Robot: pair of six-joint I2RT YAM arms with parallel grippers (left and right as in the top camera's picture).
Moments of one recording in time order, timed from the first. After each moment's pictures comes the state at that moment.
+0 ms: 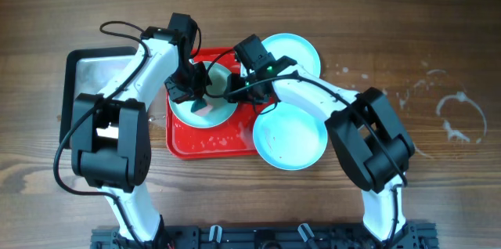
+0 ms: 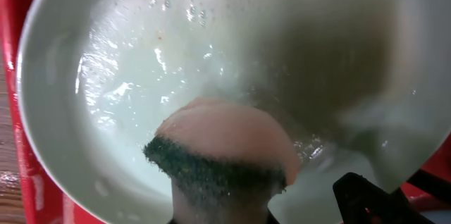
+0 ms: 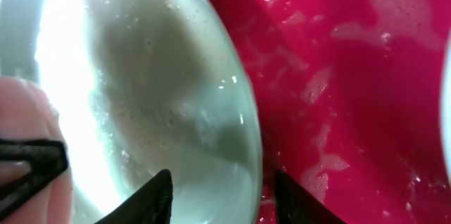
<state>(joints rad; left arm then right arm) -0.20 1.98 1.41 -1.02 0.13 -0.58 0.64 2.10 1.40 -0.45 -0.28 0.63</state>
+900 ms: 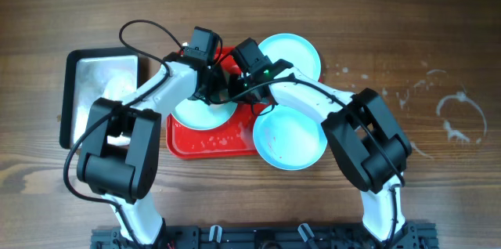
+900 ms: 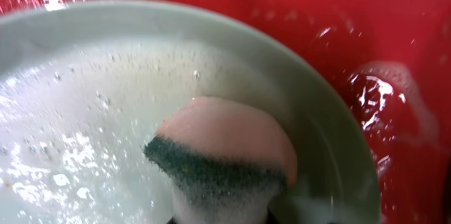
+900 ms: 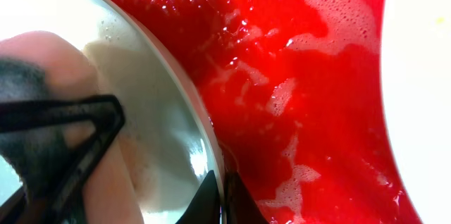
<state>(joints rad) -0.33 1.93 1.19 -0.52 0.01 -0.58 0.66 2.11 1.39 -0.43 -0.19 0.70</state>
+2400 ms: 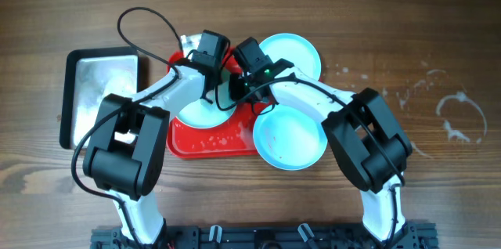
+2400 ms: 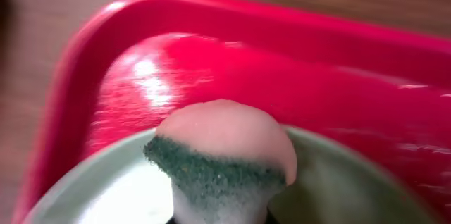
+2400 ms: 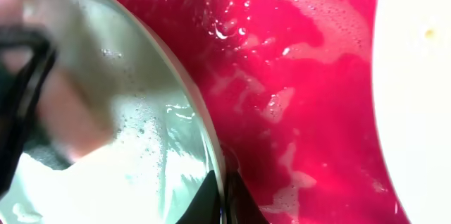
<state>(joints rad) -0.36 1.96 1.16 -0.42 -0.42 -0.55 0.65 2.11 1.39 -0.42 -0.19 0.70</state>
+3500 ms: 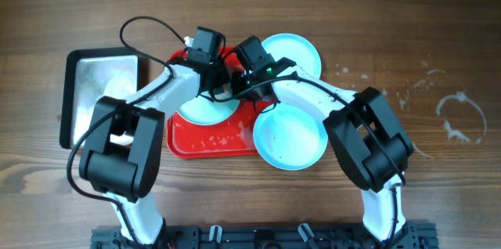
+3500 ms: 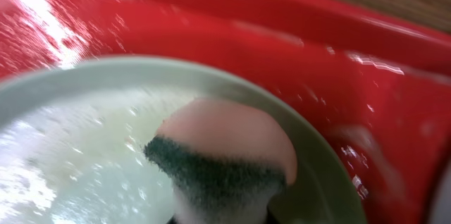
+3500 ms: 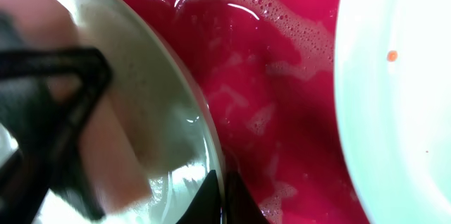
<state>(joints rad) -0.34 1.94 1.16 -0.35 -0.08 -0.60 0.64 2.11 1.39 -0.42 -0.17 0.69</state>
